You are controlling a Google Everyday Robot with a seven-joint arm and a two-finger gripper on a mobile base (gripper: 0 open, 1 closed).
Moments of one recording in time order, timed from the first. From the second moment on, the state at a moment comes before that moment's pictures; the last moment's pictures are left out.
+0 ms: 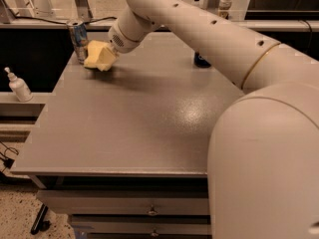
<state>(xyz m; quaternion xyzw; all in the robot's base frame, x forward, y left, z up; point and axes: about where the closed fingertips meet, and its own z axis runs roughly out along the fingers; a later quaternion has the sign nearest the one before) 0.719 0.151 0.864 -0.49 0.80 0.18 0.31</state>
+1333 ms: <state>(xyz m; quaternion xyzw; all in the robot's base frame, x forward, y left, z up) 0.714 0.159 0.855 -0.50 0.79 0.19 0.30</state>
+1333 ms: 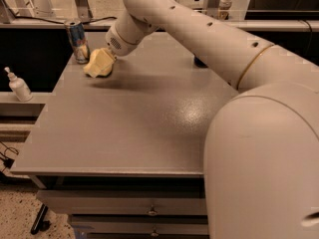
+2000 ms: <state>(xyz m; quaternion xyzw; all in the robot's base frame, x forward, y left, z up) 0.702 0.141 0.867 -0.50 0.78 0.21 0.31</state>
